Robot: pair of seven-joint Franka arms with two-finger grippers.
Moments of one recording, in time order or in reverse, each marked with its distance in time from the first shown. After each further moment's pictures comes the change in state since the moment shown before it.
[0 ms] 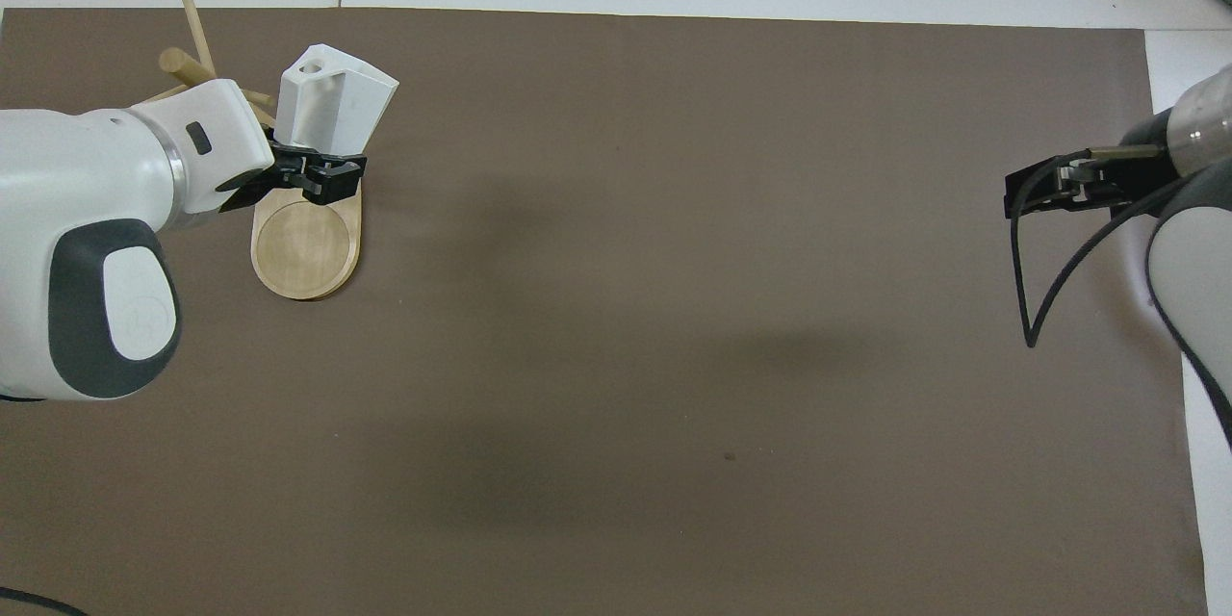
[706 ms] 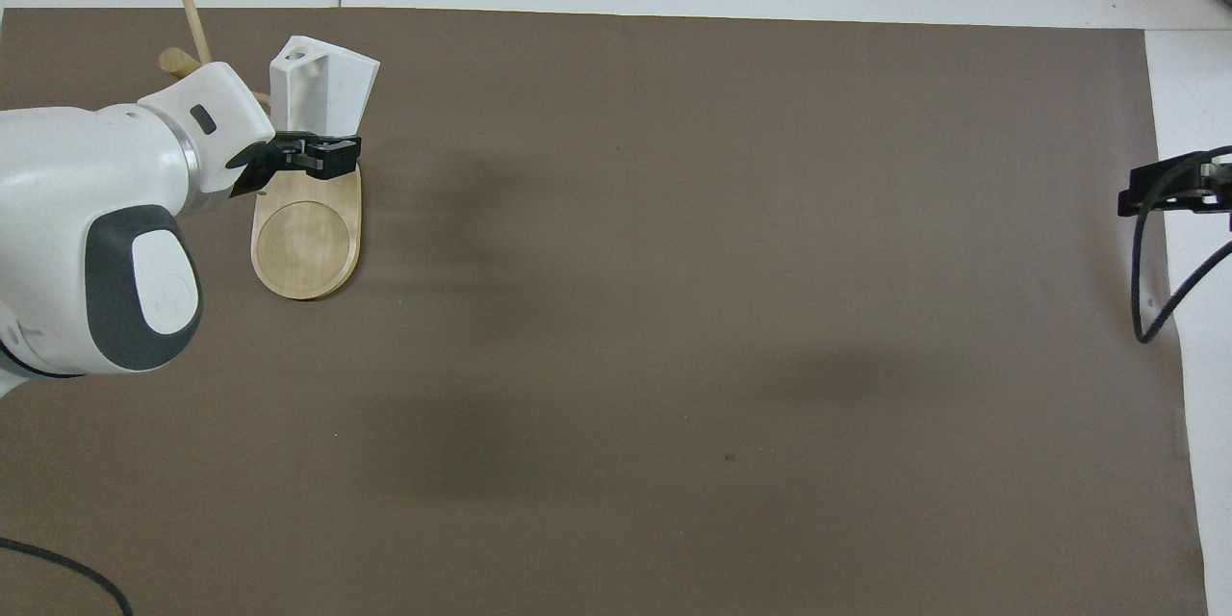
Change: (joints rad) left arm 0.014 0.057 0.005 0.000 0.001 0.075 -0.122; right arm 0.000 -0.041 -0.091 -0.002 0.000 -0.006 -0.008
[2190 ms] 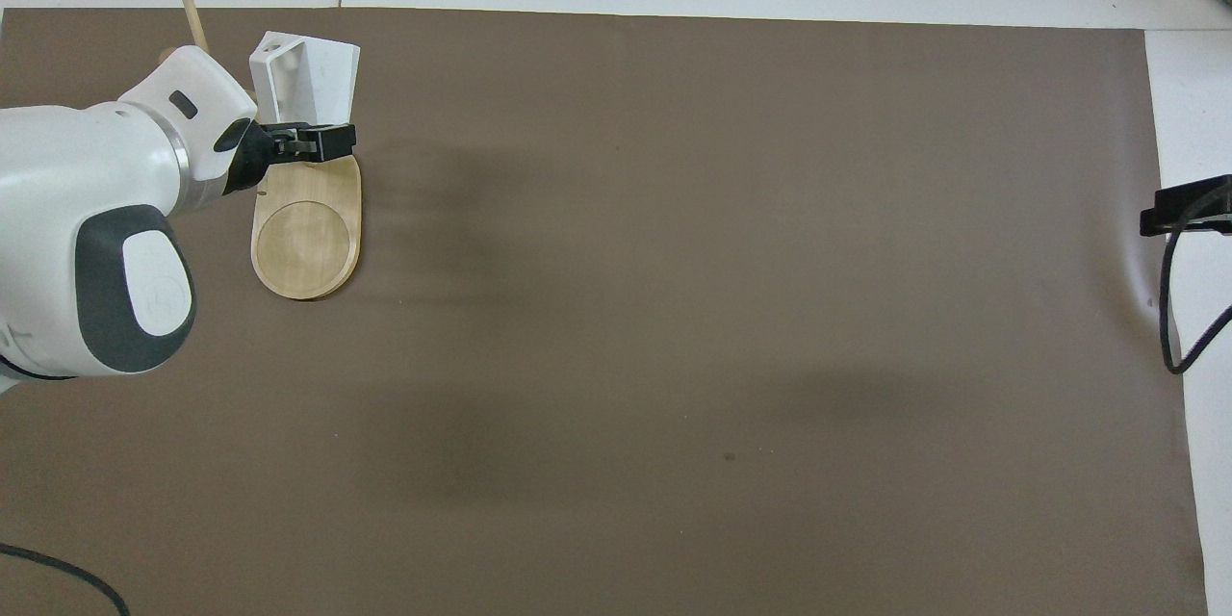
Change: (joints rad) left arm 0.010 -0.009 -0.009 -0.011 0.001 0.006 -0.228; right arm 0.005 -0.057 -0.017 -0.038 0.000 -0.006 -0.038
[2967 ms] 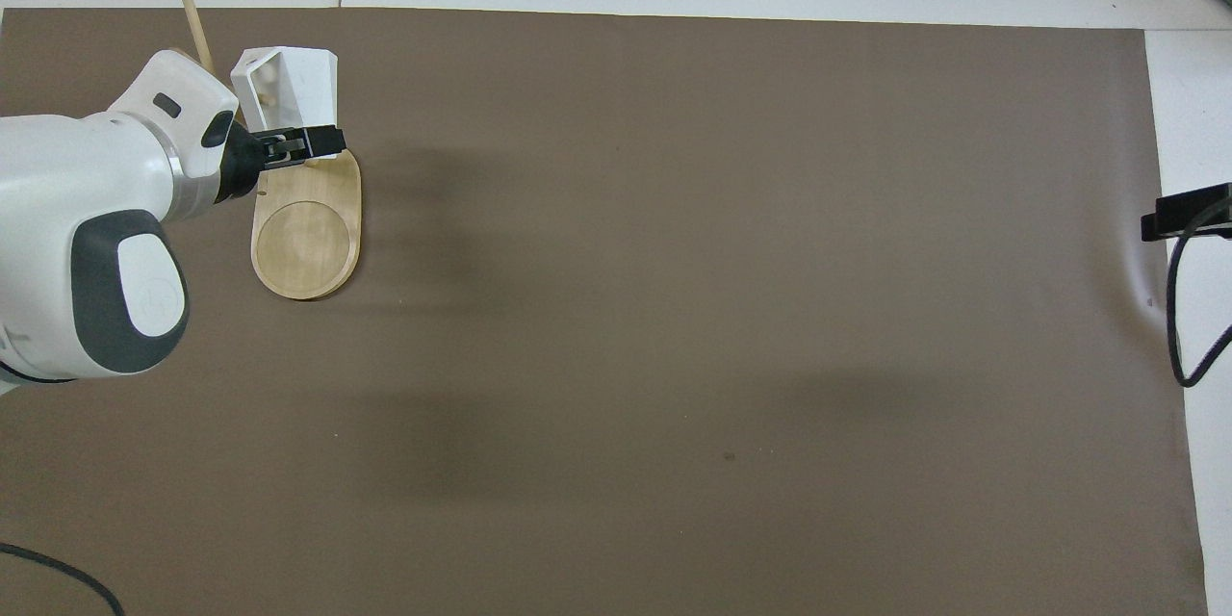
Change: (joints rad) left arm 0.021 0.002 0.006 -0.014 0.000 0.000 -0.101; right arm 0.000 -0.001 0.000 -0.002 0.000 0.000 -0.070
